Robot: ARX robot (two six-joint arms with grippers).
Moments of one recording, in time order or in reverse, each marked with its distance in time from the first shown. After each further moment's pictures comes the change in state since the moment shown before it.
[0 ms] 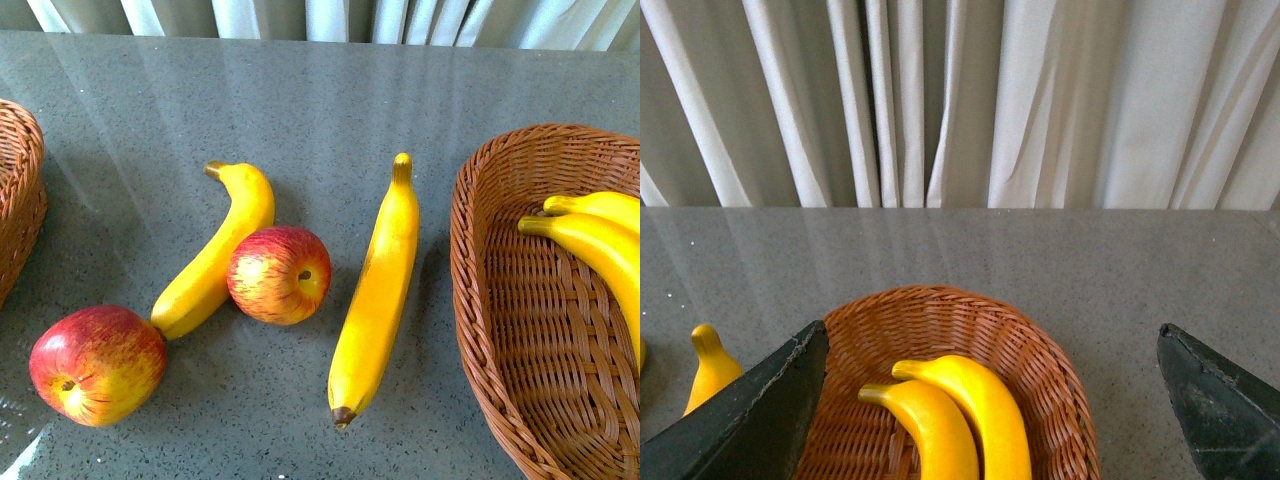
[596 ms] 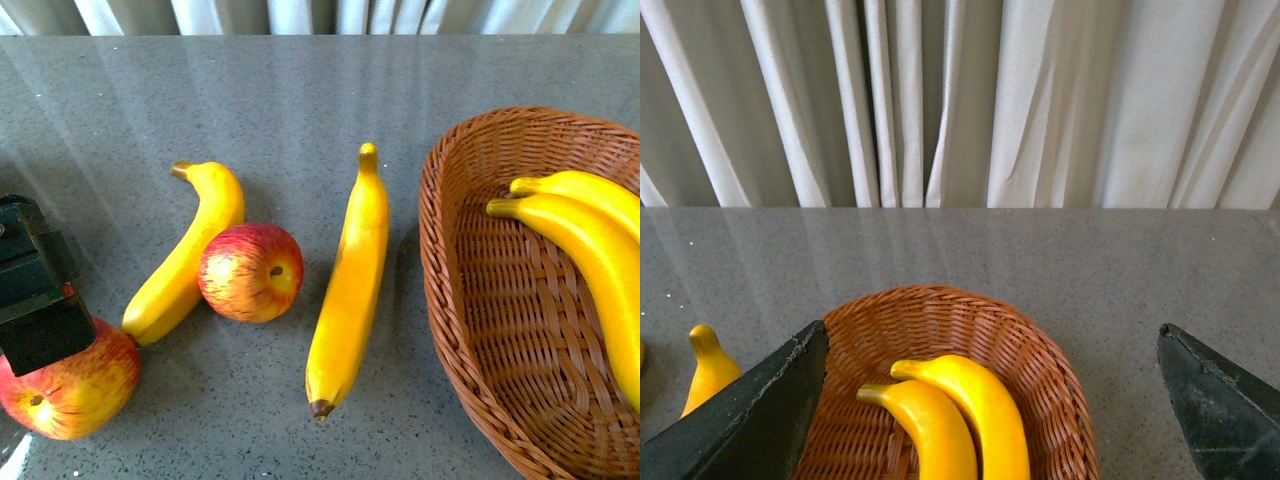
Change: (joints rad) left arm -0.212 0.373 0.129 0.093 0.051 -0.212; right arm 0.000 0.000 0.000 0.000 0.000 0.000
